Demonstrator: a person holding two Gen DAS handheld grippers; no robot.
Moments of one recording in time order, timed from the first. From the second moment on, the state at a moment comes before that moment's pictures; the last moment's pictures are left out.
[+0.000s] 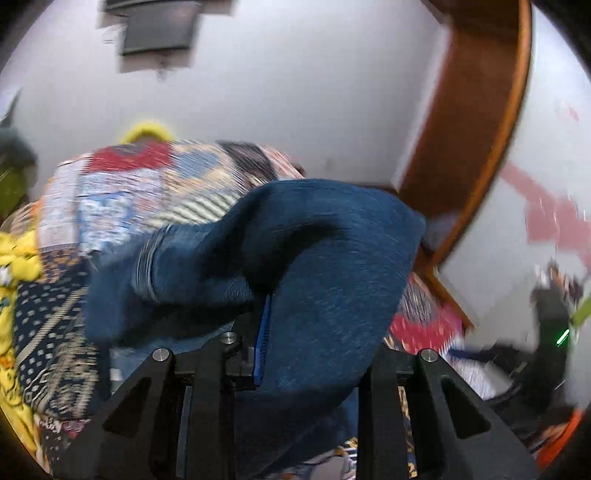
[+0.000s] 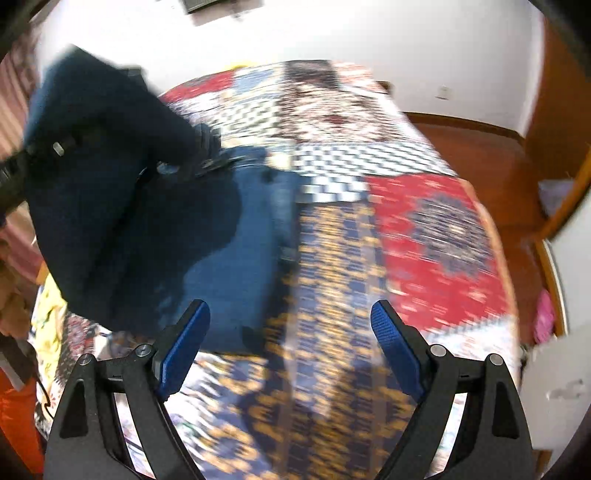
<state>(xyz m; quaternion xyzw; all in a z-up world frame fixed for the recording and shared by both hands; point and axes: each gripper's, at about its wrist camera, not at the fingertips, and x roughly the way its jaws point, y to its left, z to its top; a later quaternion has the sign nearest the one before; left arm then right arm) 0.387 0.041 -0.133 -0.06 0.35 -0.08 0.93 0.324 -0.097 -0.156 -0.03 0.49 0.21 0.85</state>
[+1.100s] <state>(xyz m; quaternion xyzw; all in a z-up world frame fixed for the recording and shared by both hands) 0.322 0.125 -0.163 -0.02 0.42 0.00 0.91 0.322 -0.050 -0.101 -0.08 0.41 0.29 0.86</state>
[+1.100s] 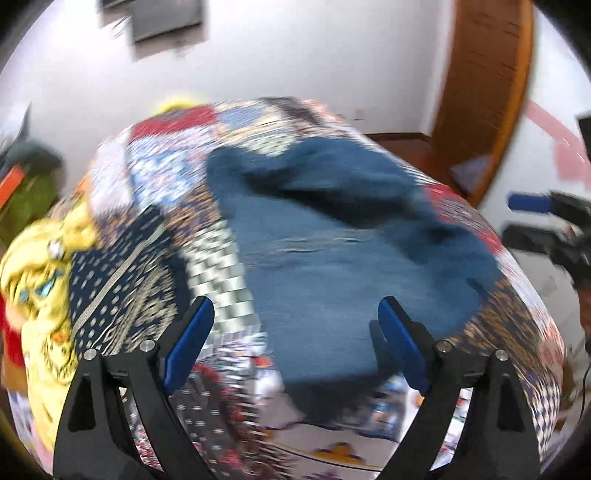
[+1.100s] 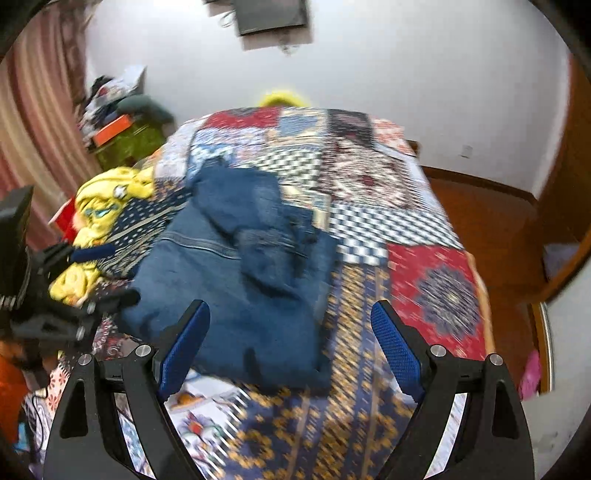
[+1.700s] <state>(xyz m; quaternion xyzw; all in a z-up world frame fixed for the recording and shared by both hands) 0.333 0.170 -0.211 -0.11 0.45 0.01 0.89 0.412 -0.034 -0.165 -0.07 0.50 0.22 0.83</state>
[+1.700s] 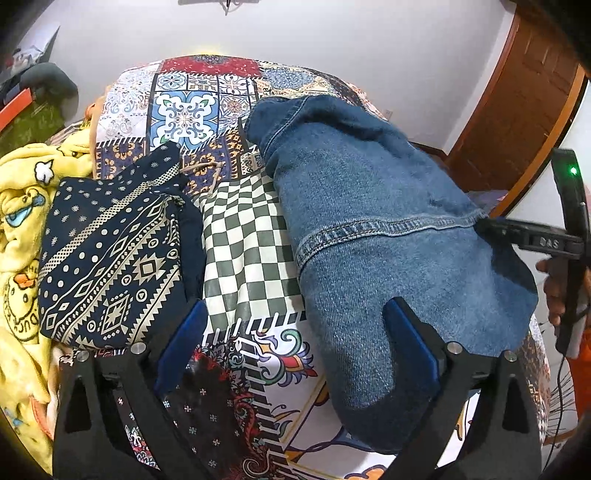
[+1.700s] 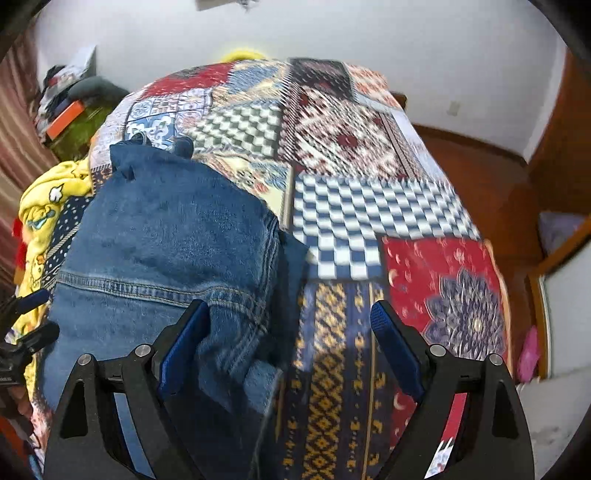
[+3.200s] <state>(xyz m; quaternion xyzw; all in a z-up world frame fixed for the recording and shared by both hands) 0.421 0.209 -0.263 -0.34 0.51 -0.12 0.78 0.449 -0.048 -0.235 0.16 0.60 0.37 0.69</state>
